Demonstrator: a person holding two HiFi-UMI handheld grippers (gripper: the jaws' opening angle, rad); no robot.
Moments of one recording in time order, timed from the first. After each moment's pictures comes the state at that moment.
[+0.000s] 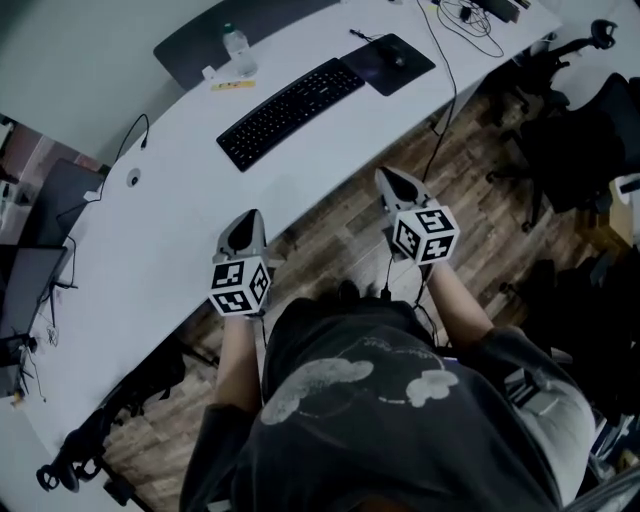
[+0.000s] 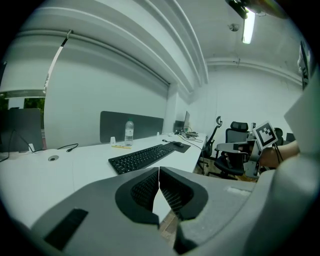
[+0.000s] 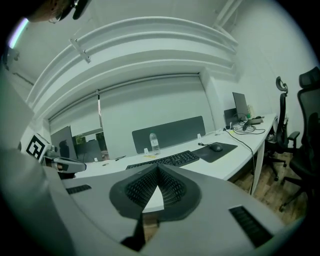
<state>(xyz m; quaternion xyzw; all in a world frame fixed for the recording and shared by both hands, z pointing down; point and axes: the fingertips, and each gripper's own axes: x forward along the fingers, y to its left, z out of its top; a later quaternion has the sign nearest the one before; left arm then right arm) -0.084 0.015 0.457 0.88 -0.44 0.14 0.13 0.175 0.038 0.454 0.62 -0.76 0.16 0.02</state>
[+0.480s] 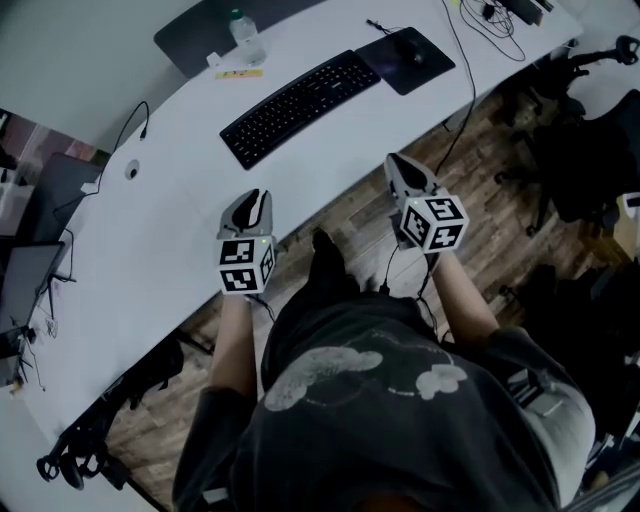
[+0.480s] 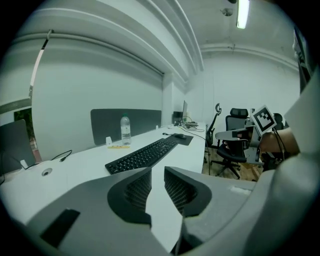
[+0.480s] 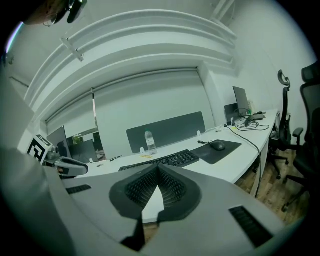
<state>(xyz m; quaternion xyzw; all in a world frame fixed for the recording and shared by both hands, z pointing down) -0.066 -0.044 0.477 0.88 -0.42 0.21 0.11 0.189 -0.023 0.468 0.62 -0.76 0.18 0.02</state>
